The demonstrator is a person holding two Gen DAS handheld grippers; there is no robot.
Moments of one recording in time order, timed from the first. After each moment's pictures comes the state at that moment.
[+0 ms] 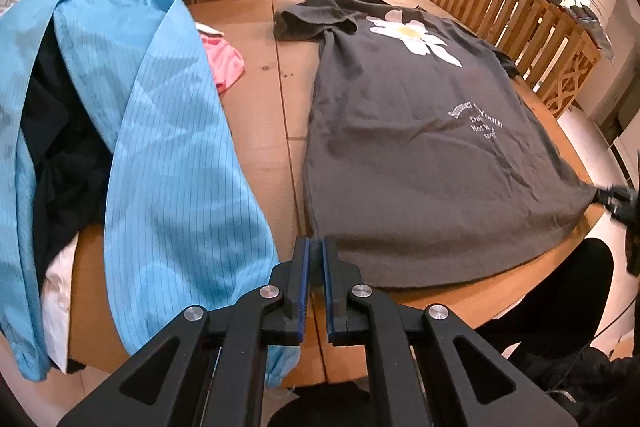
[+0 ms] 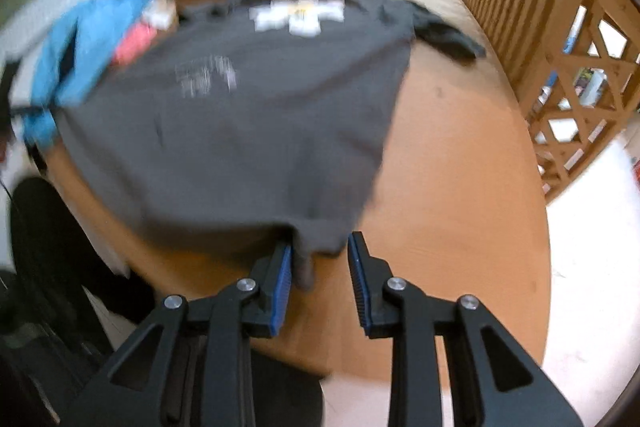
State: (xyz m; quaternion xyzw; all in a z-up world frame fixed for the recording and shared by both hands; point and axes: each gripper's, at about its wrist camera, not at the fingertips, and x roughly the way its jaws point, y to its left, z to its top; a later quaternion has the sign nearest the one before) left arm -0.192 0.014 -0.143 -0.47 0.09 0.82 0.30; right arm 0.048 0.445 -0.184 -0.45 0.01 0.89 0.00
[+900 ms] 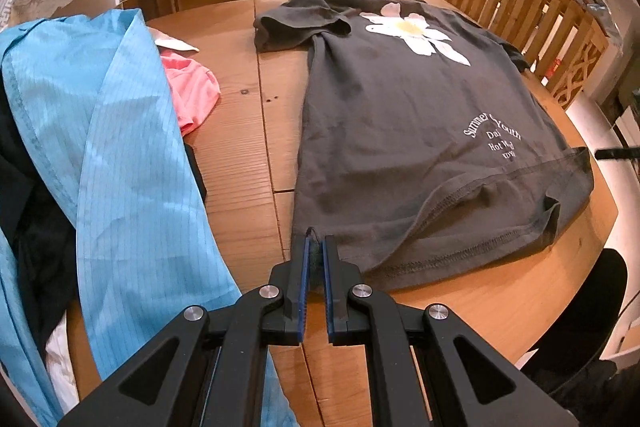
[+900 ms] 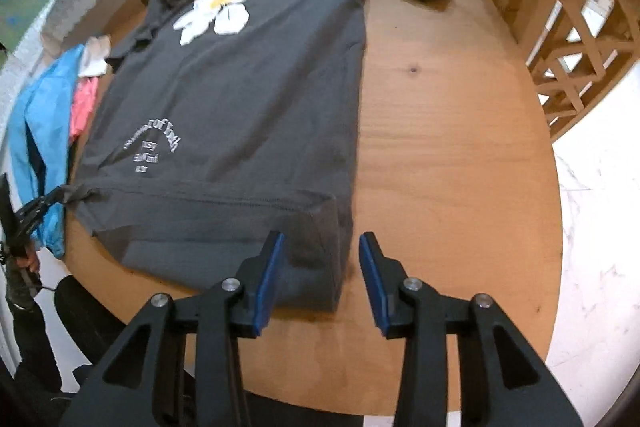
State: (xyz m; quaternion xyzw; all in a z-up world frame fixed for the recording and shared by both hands) left arm -0.232 0.059 -0.150 -0.47 0.12 0.82 0.31; right arm -0.038 0.495 -0.179 -0.58 0.15 0.80 0.05
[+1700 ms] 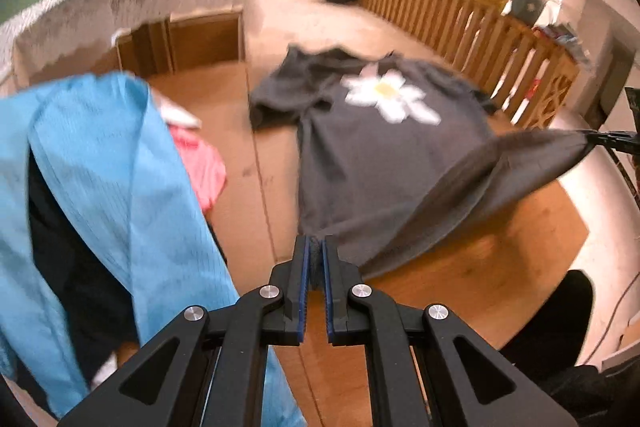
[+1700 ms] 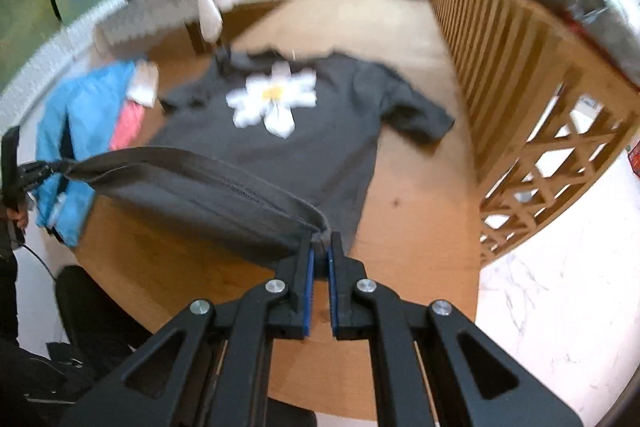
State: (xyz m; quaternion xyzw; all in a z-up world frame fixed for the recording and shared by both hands) left arm -0.227 0.048 -0.054 -0.41 0.10 0.84 0.35; right arm 0.014 0.477 -0.040 -0.44 0.05 0.89 0.03
